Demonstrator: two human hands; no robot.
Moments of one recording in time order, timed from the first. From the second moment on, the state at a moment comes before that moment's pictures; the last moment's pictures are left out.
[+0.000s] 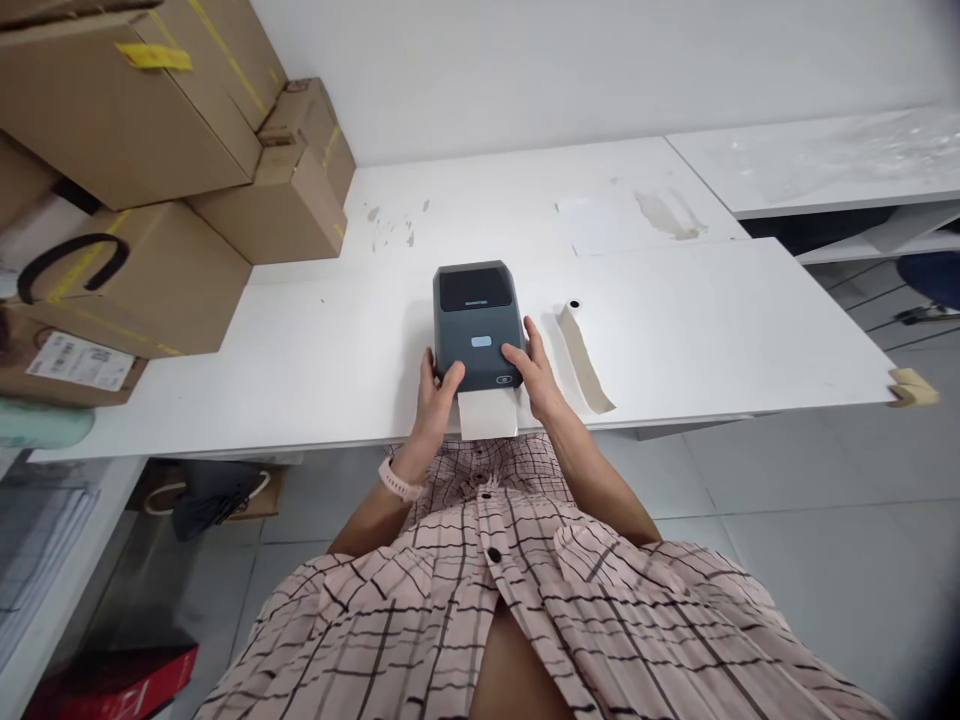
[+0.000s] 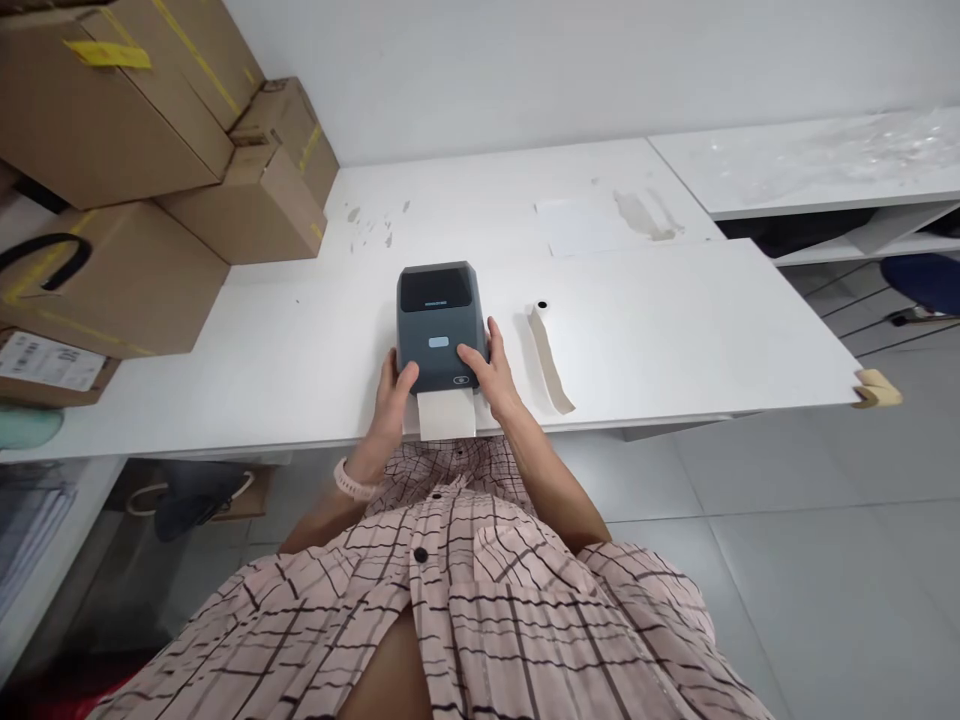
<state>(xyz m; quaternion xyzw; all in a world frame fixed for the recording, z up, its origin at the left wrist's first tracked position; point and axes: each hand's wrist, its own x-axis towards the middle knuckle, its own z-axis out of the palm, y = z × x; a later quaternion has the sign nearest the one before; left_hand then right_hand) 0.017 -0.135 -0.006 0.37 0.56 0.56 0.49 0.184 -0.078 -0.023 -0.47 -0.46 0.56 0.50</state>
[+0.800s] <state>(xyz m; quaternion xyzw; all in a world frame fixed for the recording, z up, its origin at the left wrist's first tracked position) 0.004 -0.174 -0.030 0.35 0.60 0.52 0.51 0.185 -0.082 0.007 -0.42 -0.84 -0.08 0.34</state>
